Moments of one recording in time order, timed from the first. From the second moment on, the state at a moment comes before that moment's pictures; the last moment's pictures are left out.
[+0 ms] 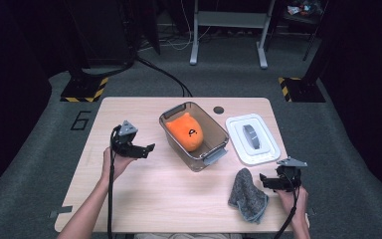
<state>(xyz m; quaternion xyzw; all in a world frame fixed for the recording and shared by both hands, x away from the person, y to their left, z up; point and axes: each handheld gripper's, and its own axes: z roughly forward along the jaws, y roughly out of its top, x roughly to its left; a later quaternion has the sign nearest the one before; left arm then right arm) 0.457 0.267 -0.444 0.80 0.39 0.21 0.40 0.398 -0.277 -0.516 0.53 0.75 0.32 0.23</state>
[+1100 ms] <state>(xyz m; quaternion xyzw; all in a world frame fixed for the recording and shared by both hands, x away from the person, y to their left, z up) 0.435 0.289 -0.530 0.80 0.46 0.20 0.33 0.480 -0.262 -0.481 0.51 0.77 0.32 0.21</state>
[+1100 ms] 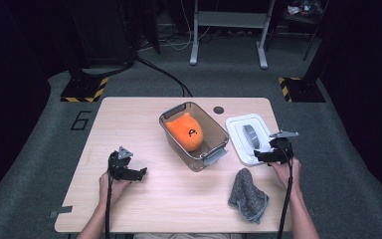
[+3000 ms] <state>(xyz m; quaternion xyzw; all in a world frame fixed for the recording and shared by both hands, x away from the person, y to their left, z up) 0.436 0.288 -0.530 0.80 0.45 0.20 0.33 0.542 -0.239 -0.466 0.51 0.76 0.33 0.22</state>
